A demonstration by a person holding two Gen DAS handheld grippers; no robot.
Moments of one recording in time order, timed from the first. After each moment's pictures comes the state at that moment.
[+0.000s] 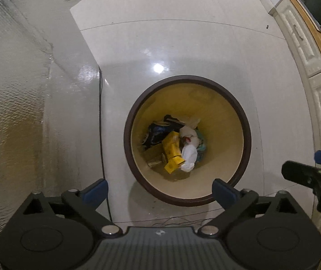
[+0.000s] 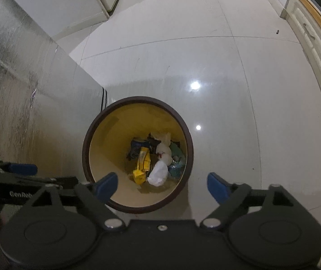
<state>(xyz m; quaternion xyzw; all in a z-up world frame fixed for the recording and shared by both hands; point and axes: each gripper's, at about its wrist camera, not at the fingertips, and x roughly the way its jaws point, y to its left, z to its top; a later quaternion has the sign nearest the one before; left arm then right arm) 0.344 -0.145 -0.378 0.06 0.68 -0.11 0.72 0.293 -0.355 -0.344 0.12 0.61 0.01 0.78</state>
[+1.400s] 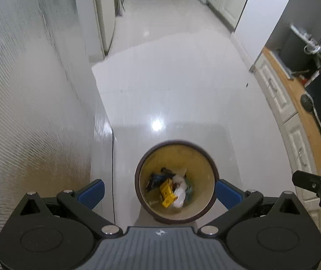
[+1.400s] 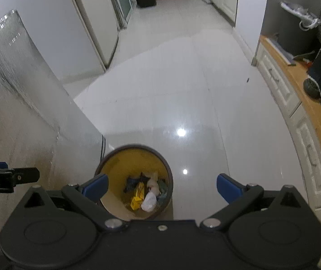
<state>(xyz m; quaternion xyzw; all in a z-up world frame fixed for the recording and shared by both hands) 0.286 -0.128 -0.203 0.03 0.54 -0.12 0.83 0.220 -0.375 -0.204 0.10 0.49 -0.03 0.86</state>
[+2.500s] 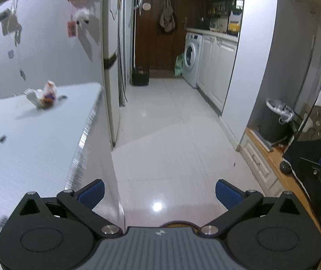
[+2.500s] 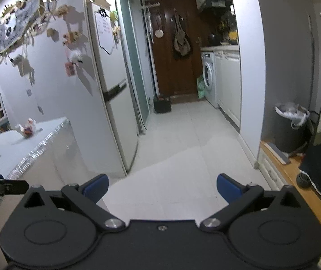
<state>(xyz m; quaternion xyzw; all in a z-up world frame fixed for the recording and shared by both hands) 0.215 -0.079 -0.013 0.02 0.33 -0.13 0.93 0.154 -0.360 -0.040 0.08 0.22 -0.02 0.97</state>
